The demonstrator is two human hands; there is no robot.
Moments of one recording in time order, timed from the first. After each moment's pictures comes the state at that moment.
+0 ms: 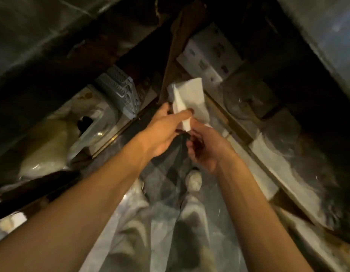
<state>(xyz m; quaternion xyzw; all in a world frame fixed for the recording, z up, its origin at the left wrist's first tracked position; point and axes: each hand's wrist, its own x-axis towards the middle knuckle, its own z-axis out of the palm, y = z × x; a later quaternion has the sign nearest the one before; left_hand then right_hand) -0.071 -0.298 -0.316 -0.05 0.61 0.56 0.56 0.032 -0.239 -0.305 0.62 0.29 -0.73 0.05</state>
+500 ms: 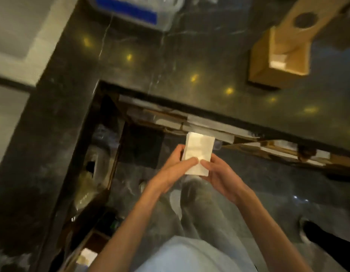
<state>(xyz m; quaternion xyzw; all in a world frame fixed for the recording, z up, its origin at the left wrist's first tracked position) 0.051 -0.351 -0.060 0.22 0.57 0.30 0.73 0.213 -0.327 -0.062 0.57 0.29 -0.75 -0.15</state>
